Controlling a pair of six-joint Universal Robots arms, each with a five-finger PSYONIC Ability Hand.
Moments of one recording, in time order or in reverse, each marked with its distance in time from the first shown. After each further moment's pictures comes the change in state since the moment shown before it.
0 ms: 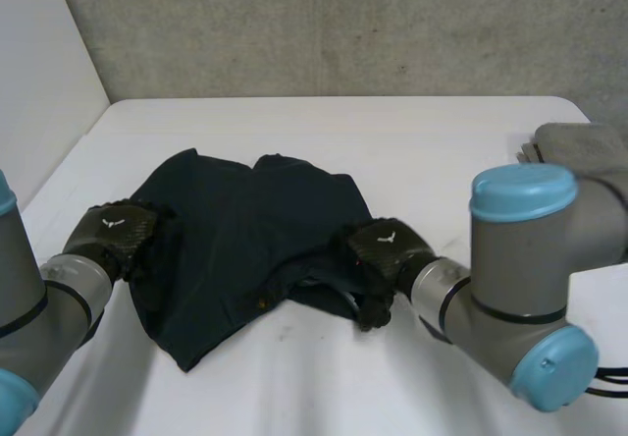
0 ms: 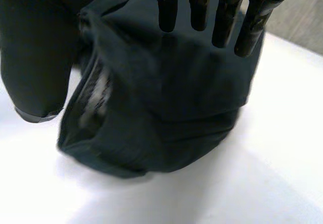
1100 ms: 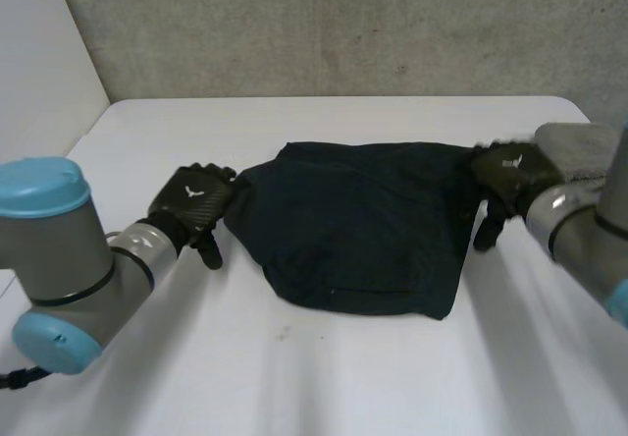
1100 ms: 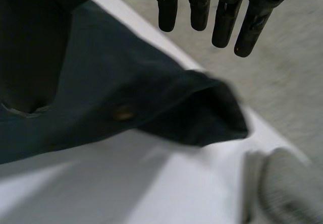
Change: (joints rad) left arm -0.052 -0.275 0.187 0.232 0.279 0.187; right arm -0.308 -0.160 0.015 0.003 0.079 -0.237; left_hand 0.002 0.008 0.015 0.013 0.000; right_hand -0.002 0.000 -0.002 -0.001 0.000
